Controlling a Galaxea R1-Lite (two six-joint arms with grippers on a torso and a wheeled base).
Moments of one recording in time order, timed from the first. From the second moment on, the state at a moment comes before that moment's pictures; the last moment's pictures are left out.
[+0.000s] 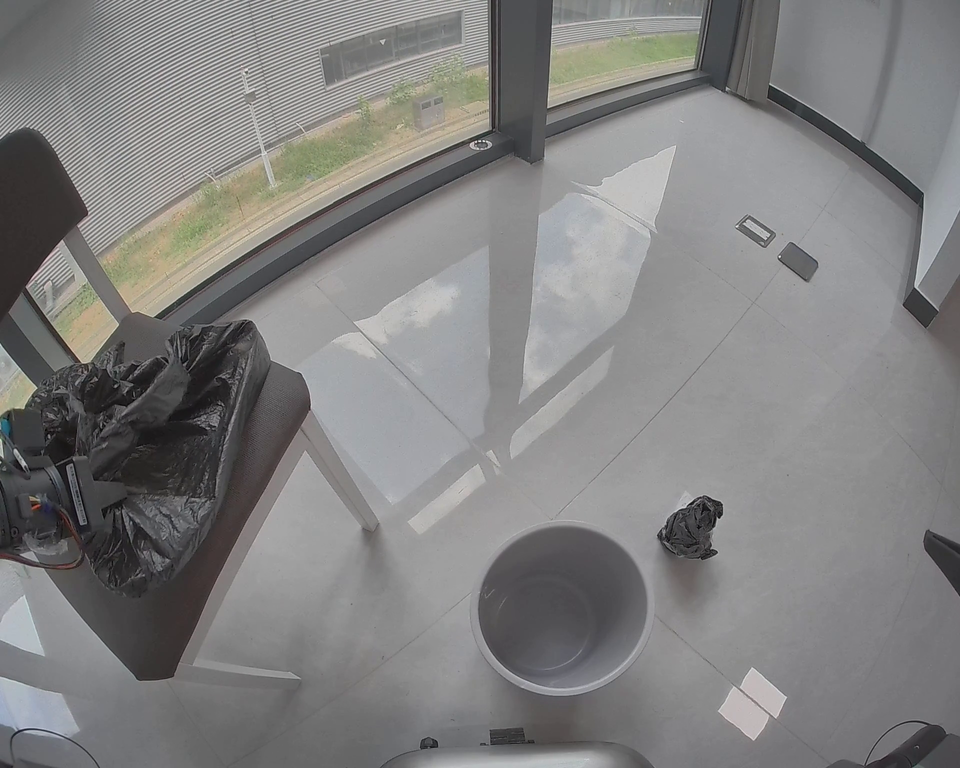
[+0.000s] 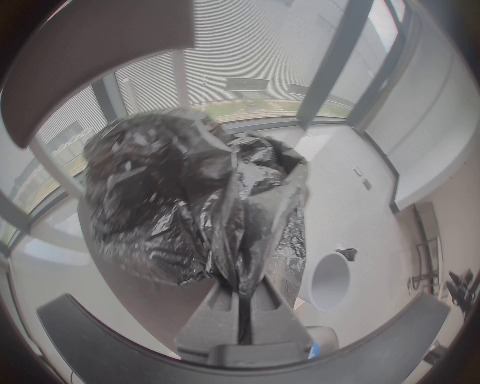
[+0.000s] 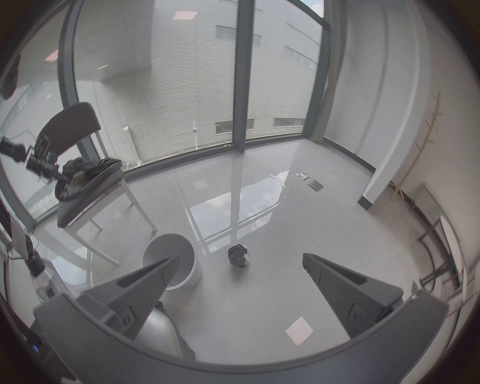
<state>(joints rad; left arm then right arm) 0.03 1.12 -0.80 0.26 -0.17 -0.21 0.00 0.71 -0.66 0.29 0.10 -0.22</state>
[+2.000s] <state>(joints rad) -0.66 1.01 -1.24 0.33 -0.11 -0.48 0.71 1.81 -1.35 -0.12 0.06 0.07</state>
